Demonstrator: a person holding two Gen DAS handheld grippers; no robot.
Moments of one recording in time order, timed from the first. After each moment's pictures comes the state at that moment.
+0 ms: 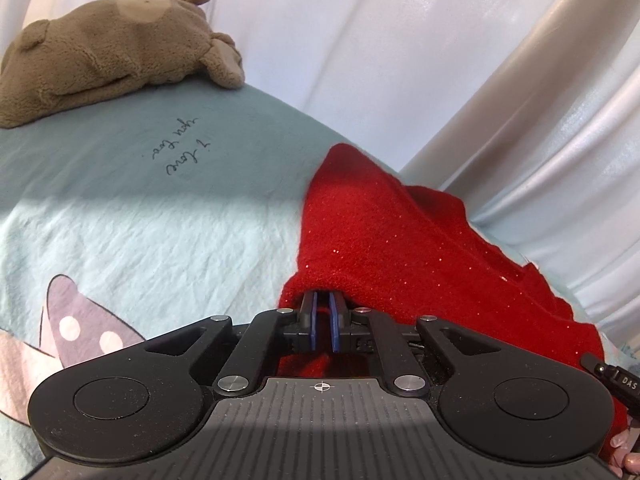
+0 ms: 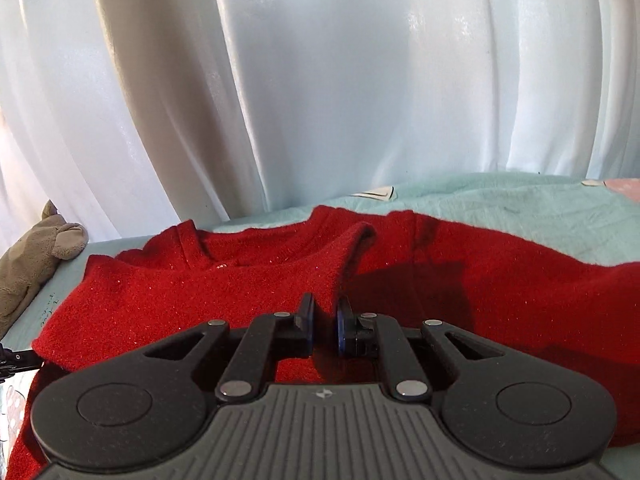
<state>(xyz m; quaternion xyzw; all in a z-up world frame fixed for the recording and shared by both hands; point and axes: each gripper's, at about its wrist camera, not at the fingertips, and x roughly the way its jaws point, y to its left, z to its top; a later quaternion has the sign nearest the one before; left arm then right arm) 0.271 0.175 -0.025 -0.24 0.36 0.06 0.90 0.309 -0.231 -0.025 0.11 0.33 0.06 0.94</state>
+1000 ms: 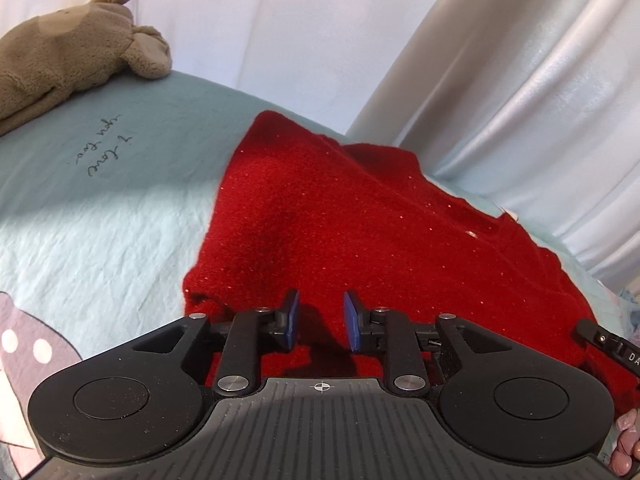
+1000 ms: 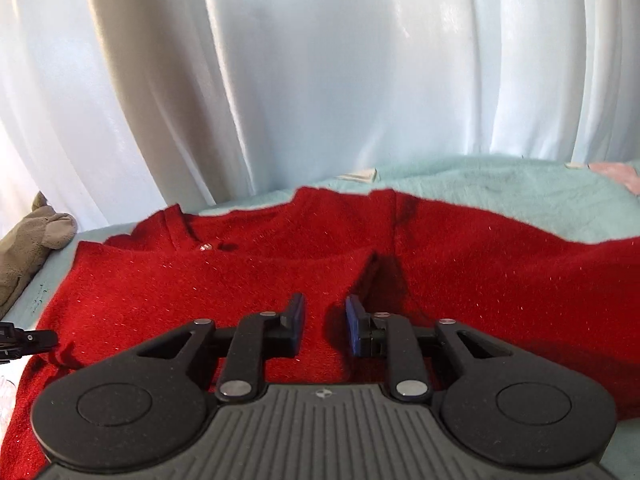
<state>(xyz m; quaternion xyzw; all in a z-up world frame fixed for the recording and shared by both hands) 0.300 0.124 -0.035 -0.18 0.40 0.00 0.90 0.290 -0.228 -0.023 0.10 0.33 0.05 0.94</state>
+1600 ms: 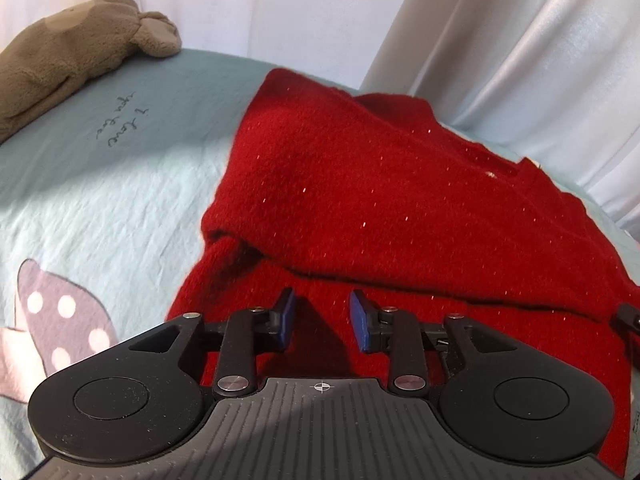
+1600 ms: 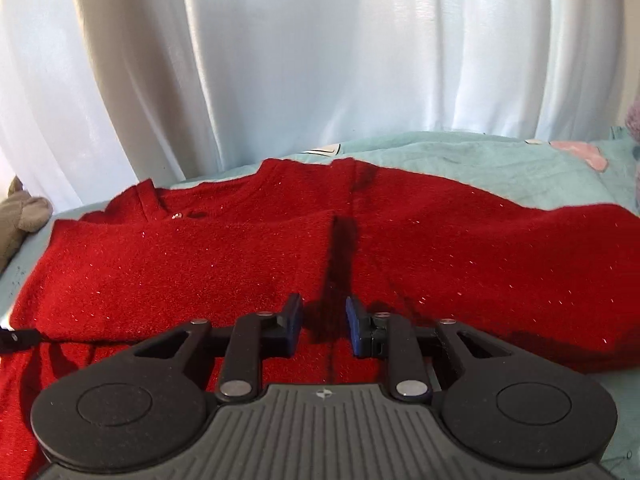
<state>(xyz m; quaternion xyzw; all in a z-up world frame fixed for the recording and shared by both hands) 0.273 0.110 -0.045 -0.13 0.45 0.04 0.88 0.263 -0.243 -0.027 0.11 0.36 0.00 0.93</state>
